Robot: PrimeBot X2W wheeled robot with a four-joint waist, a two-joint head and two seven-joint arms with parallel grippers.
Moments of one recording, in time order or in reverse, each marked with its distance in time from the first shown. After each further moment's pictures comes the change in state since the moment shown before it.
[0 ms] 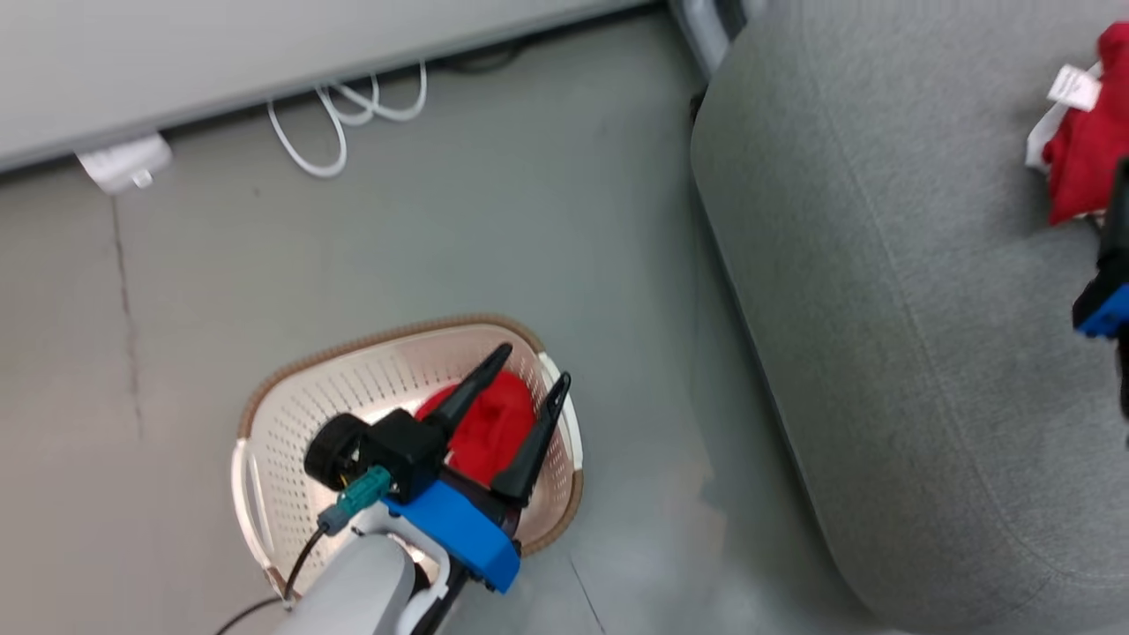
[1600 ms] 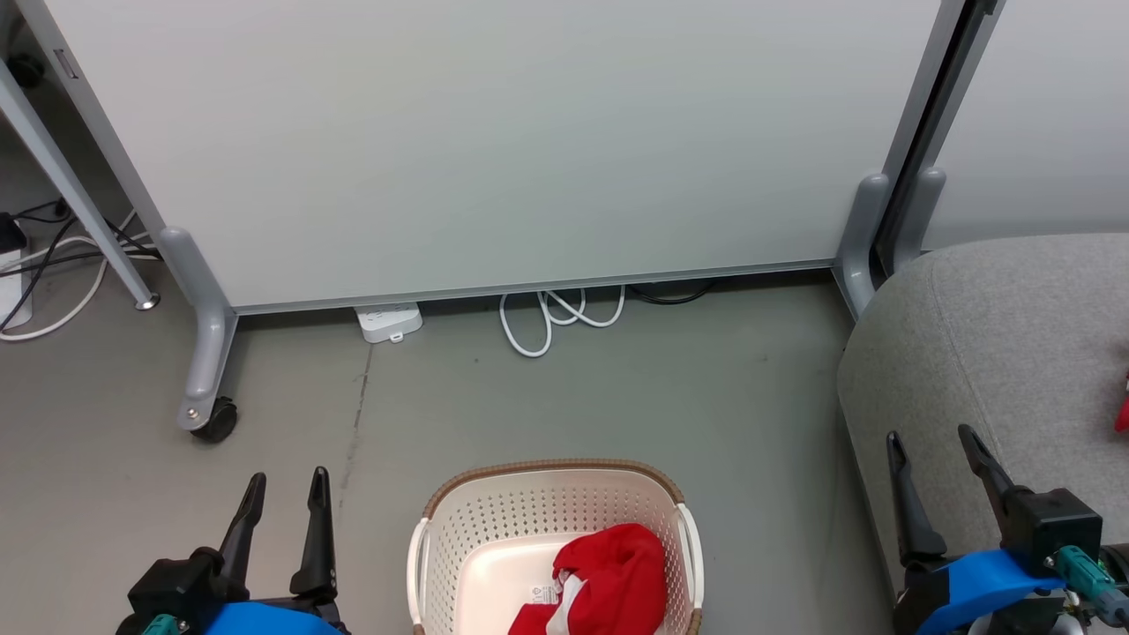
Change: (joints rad) left arm 0.379 -0.086 0.587 -0.054 0.106 0.017 0.000; right arm 0.863 0.296 0.230 -0.956 0.003 0.000 0.189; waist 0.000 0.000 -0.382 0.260
